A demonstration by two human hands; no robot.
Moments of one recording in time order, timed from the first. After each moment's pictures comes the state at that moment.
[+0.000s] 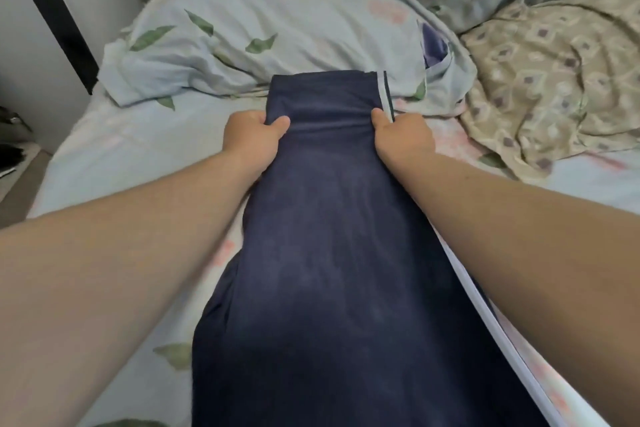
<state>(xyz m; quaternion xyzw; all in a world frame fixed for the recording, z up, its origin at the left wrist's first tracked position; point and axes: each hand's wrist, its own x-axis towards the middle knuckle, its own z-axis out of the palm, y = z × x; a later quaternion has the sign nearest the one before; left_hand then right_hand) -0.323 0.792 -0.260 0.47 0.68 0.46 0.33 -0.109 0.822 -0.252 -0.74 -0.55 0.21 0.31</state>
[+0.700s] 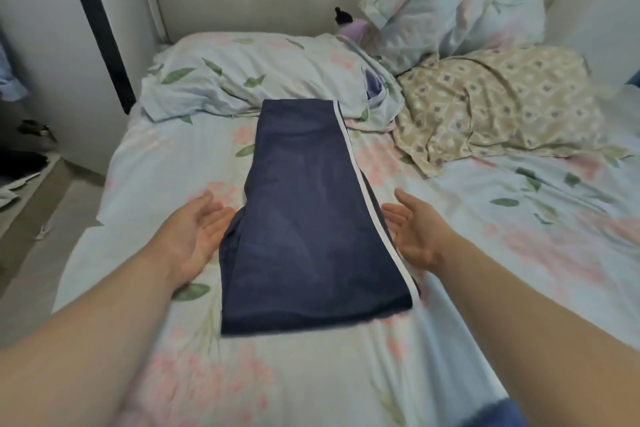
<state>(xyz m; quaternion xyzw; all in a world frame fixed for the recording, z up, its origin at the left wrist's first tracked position) -0.357 0.566 -0.241 0.13 0.50 0.56 0.65 -0.022 0.605 -0.218 -0.55 -0.20 0.68 0.44</state>
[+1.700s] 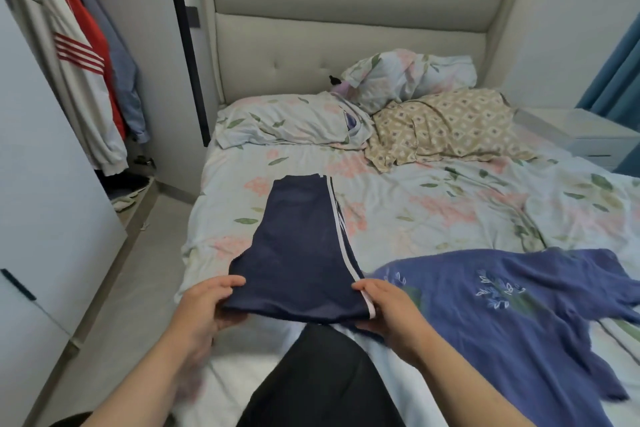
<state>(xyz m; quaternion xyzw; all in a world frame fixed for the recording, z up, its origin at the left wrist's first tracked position) -0.307 0.175 -0.130 0.26 0.60 0.52 0.54 -0.014 0.208 -0.139 -0.54 -0.35 0.66 0.39</state>
